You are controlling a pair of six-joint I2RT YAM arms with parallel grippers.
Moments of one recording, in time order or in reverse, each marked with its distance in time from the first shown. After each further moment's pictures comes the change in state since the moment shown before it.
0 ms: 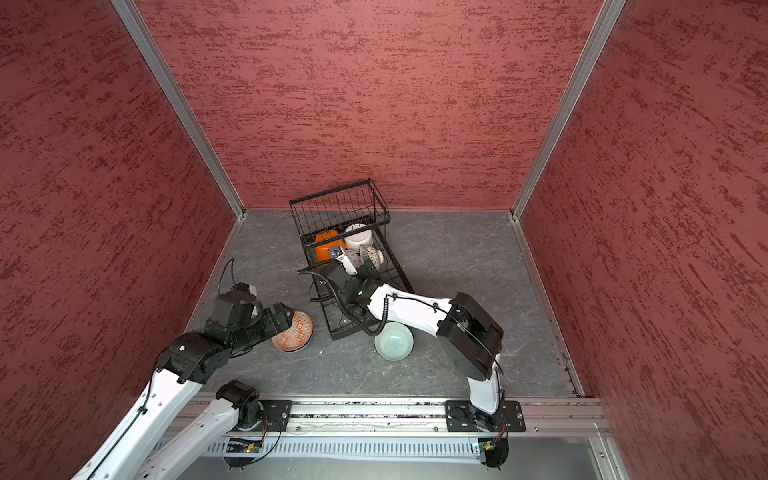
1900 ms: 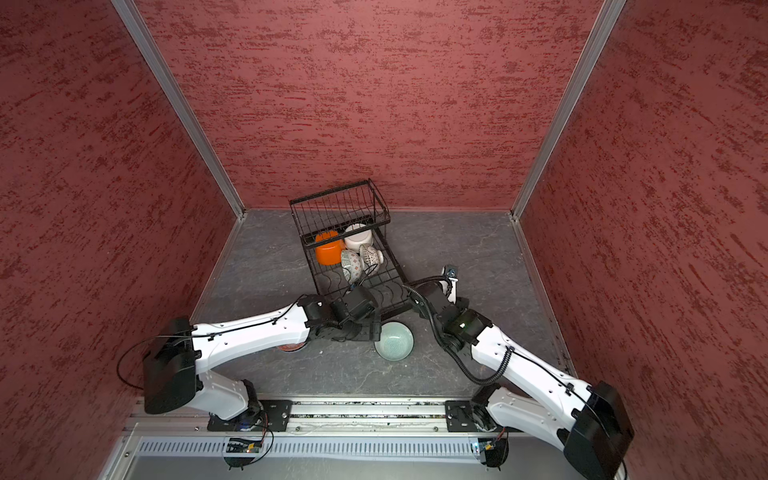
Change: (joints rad) left arm -0.666 0.872 0.354 0.240 -0.042 -0.179; right arm -0.250 -0.827 -0.678 -0.248 -0.077 0.541
